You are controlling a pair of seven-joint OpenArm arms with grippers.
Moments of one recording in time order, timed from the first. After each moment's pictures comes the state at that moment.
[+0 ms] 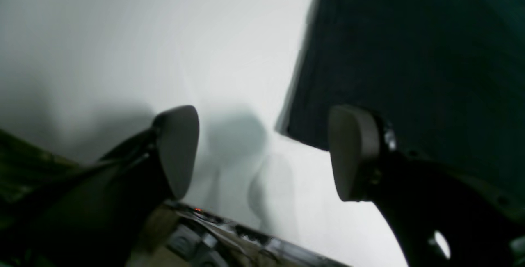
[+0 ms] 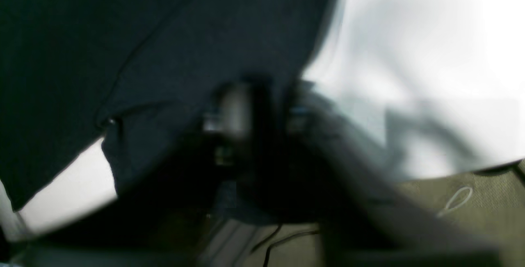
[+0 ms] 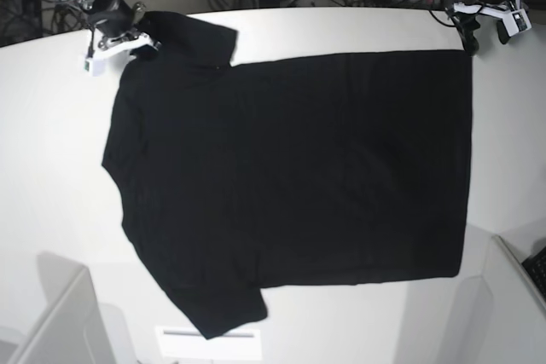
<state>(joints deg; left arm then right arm) 48.6 -15.2 -26.7 95.6 -35.1 -6.0 2.2 -32.0 3.1 19.5 102.0 38.8 1.0 -49.8</state>
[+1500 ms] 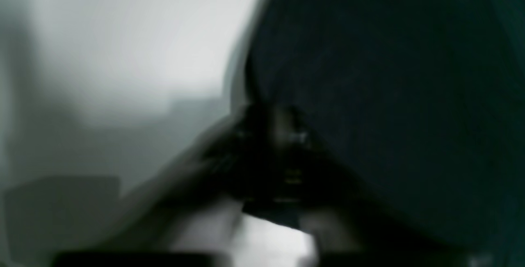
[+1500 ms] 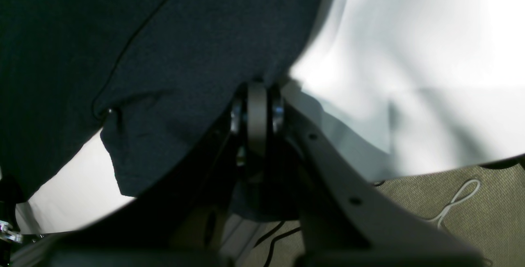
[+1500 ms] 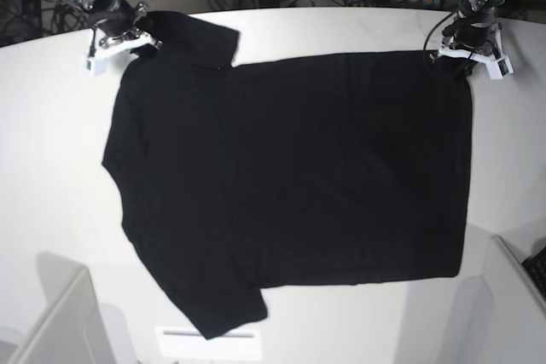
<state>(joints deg) 31.7 -12.1 -26.9 90.4 -35.8 -6.2 23.8 -32.0 3.1 19.5 101.8 39.1 1.1 -50.1</state>
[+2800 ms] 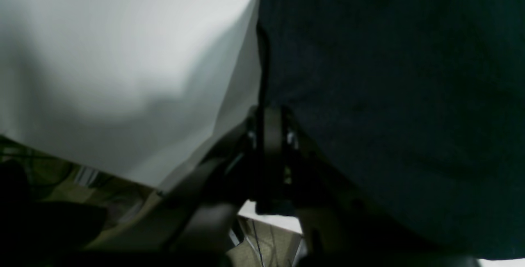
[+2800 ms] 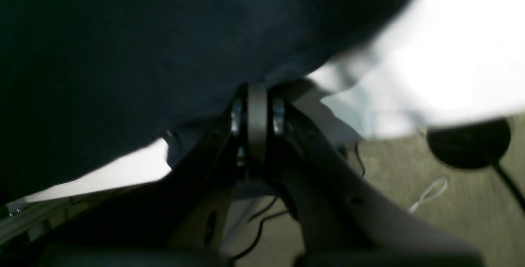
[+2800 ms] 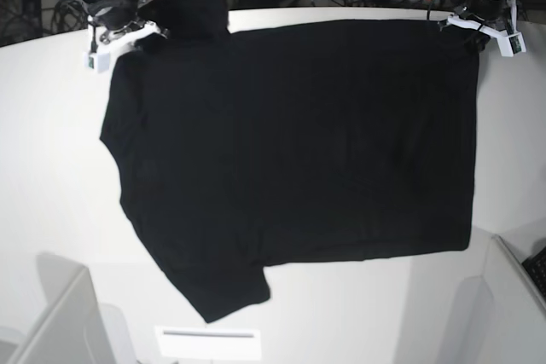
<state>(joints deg) 44.6 -12.3 -32.2 107.6 -34.7 -6.1 29.6 -36.5 4.3 17.0 113.8 37.6 0.0 -53.3</state>
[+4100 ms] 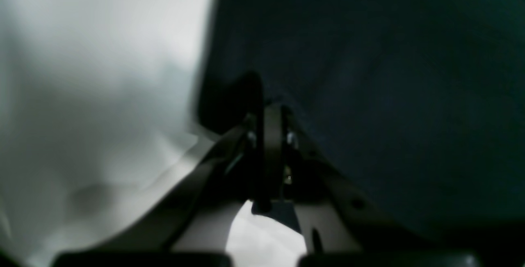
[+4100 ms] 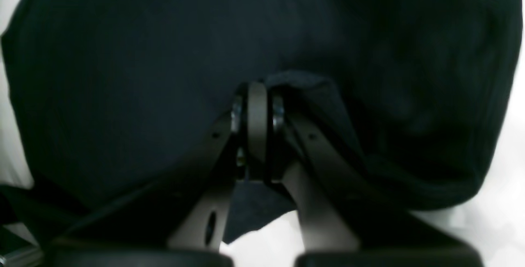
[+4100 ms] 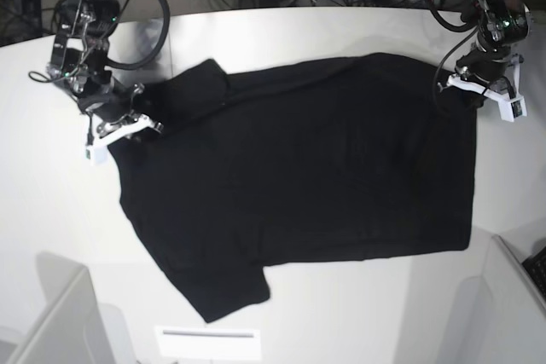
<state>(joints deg) 25.0 -12.2 -32.7 109.9 -28.8 -4.1 49.2 -8.7 6.4 16.7 100.1 37.1 -0.2 -60.4</state>
